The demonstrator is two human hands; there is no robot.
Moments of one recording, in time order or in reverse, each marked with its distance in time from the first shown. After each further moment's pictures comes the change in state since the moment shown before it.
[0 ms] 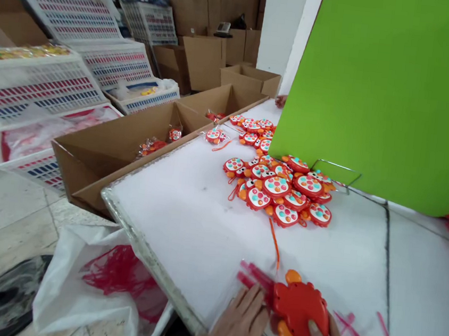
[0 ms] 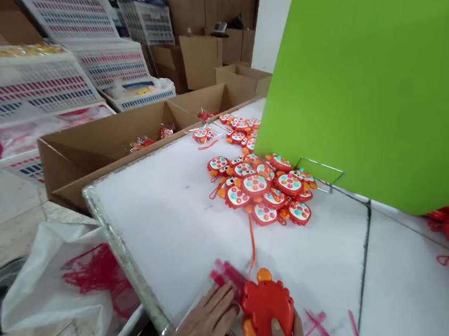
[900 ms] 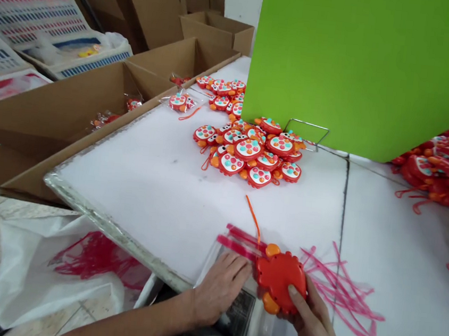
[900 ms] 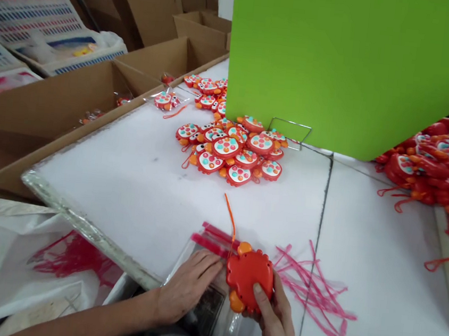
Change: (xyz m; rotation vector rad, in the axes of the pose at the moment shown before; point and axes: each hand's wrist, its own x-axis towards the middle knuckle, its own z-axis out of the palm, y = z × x) left_hand 0.011 0.006 -0.012 -0.172 -0.103 0.040; right_hand -0.047 -0.019 -0.013 -0.092 0.003 0.049
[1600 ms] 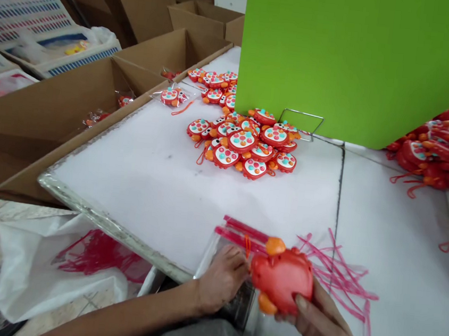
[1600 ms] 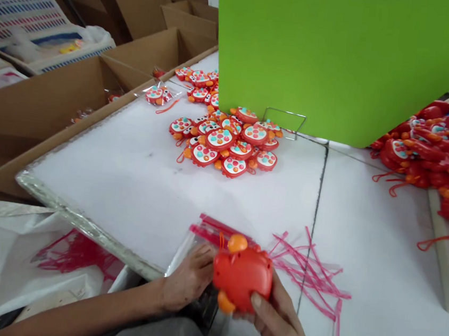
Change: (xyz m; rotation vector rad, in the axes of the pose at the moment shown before) left_hand 0.009 0.000 0.003 -0.167 0.035 0.068; right_hand -0.029 -0.022 -0.006 0.017 -0.184 0.017
